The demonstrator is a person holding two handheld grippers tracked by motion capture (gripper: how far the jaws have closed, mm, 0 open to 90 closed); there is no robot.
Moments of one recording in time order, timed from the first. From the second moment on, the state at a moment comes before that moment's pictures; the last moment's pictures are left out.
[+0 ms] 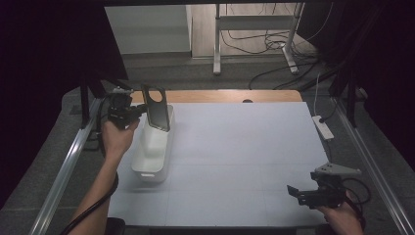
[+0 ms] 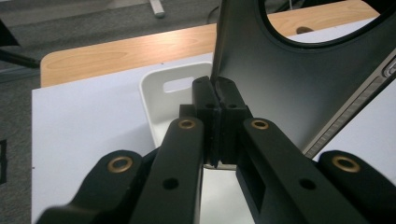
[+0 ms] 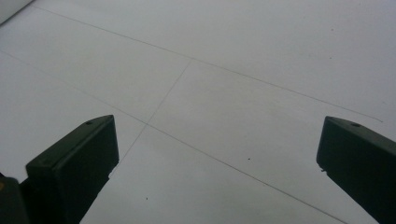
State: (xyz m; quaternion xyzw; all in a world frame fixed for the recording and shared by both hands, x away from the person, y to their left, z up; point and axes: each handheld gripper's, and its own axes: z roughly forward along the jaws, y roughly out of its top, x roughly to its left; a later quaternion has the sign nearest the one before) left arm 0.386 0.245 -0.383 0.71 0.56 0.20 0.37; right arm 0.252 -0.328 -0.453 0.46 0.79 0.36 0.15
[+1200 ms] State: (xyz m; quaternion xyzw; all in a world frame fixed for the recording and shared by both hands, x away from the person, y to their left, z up) left arm 0.429 0.243 -0.406 0.69 0.60 0.22 0.34; right arm 0.252 -0.326 -0.454 0.46 0.80 0.36 0.15
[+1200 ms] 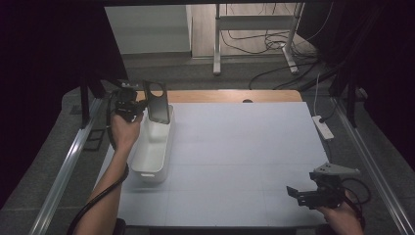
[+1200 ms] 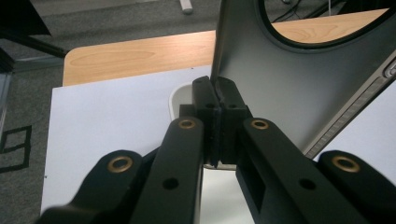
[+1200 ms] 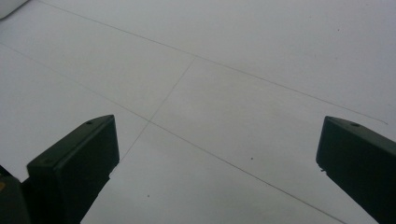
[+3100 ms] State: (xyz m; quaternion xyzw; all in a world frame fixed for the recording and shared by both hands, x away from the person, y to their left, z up) left arm 0.457 0.248 -0.454 0.68 0.62 0.20 0.35; right arm 0.253 -0.326 -0.454 0.46 0.80 0.35 0.14
